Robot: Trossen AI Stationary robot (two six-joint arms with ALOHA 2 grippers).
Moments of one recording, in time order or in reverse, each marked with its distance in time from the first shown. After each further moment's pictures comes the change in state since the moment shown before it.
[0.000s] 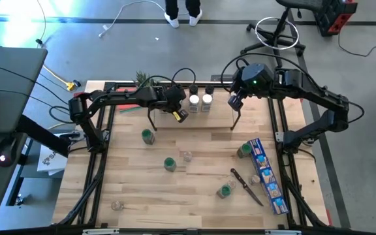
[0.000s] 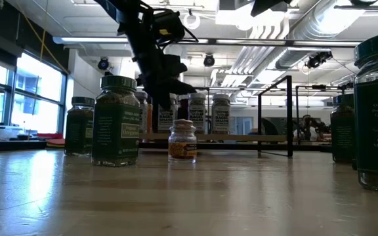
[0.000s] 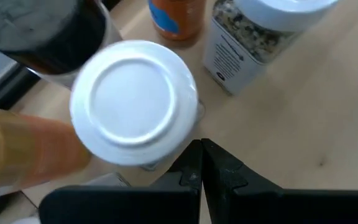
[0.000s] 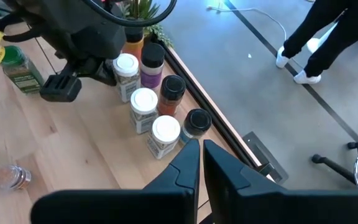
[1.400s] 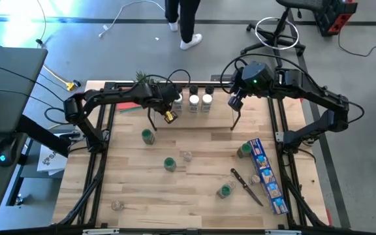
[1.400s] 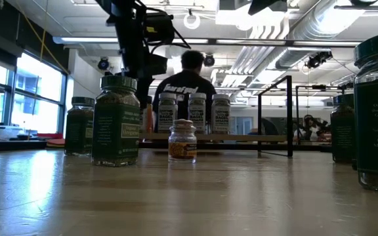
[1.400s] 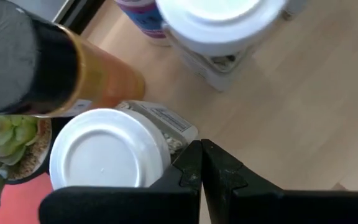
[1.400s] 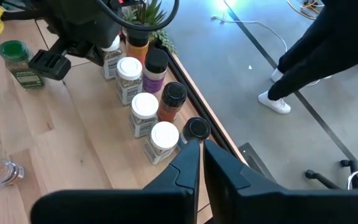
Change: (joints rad) left arm 0.043 -0.042 0.000 -0.239 -0.069 0.086; right arm 0.000 0.001 0.000 0.036 -0.009 -0.085
